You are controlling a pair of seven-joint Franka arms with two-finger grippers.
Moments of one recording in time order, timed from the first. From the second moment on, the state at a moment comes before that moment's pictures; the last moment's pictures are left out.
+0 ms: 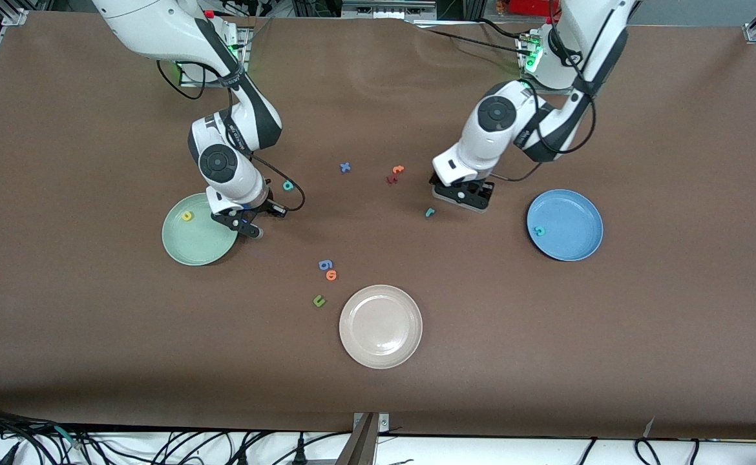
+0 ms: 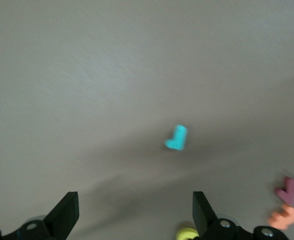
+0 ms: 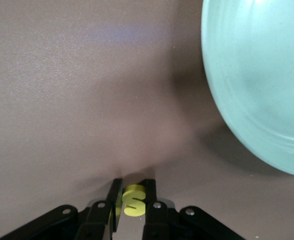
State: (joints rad) left arm -0.26 0.36 -0.38 -2.25 0.18 2.62 -0.46; right arm 0.36 0.45 0.08 -2.16 0.01 2.53 0.83
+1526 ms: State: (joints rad) left arm -0.37 0.42 -0.39 -2.28 0.18 2.58 -0.60; right arm 0.32 0.48 -0.17 -2.05 0.01 2.31 0.35
